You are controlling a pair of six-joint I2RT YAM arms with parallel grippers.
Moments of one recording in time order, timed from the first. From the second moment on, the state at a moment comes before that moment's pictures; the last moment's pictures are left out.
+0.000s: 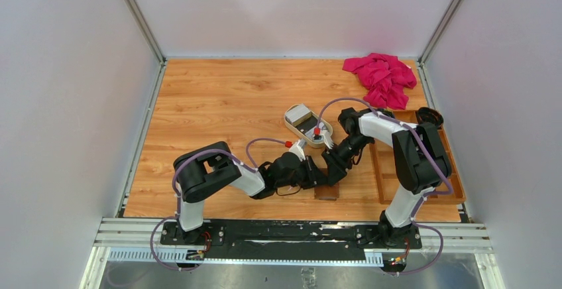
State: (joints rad) left arm -1.08 1.89 0.66 0.86 0.09 -1.22; right arm 0.35 1.74 1.02 -1.05 -0.78 -0.77
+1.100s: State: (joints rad) left arm -1.06 1.91 0.69 0.80 0.14 -1.23; right arm 0.35 1.74 1.02 -1.04 -0.78 -0.77
